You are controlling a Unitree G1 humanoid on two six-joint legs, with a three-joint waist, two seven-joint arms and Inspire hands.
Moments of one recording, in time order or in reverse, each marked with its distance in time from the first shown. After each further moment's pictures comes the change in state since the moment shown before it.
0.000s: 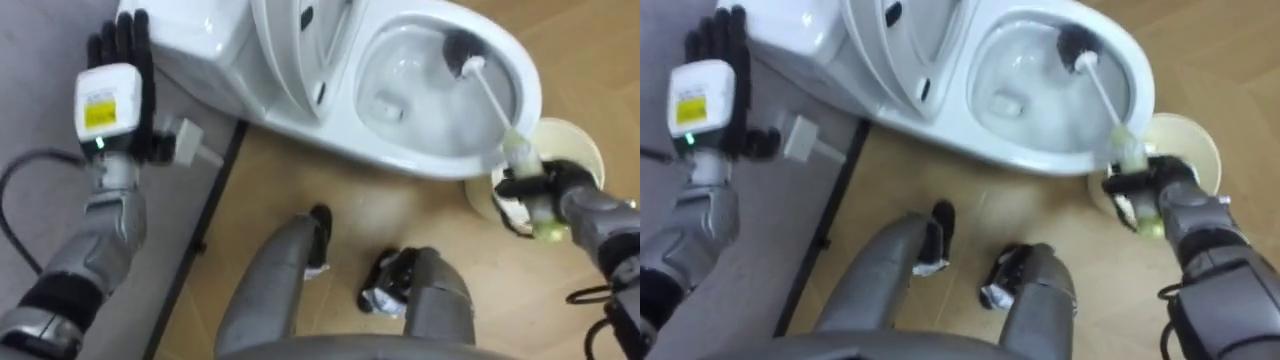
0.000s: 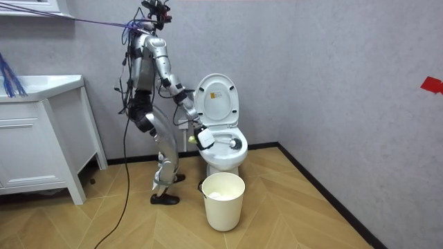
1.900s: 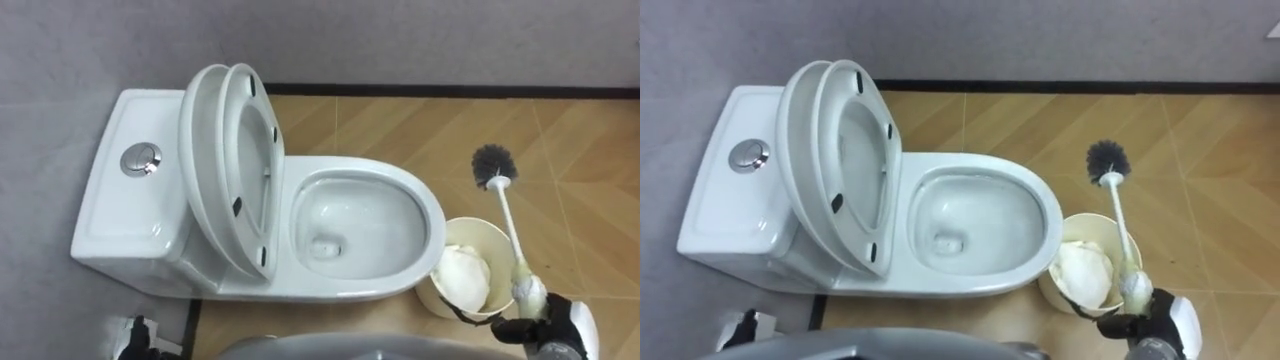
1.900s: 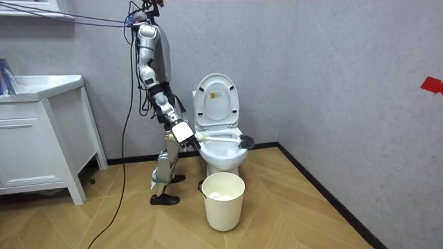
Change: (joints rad) left arm 0.289 -0.318 0.436 0.427 -0.371 0.030 -0.438; right arm 0.493 0.288 -0.462 -0.143 -0.463 -0.171 -0.361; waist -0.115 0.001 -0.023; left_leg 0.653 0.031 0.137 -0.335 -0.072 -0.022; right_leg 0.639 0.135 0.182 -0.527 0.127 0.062
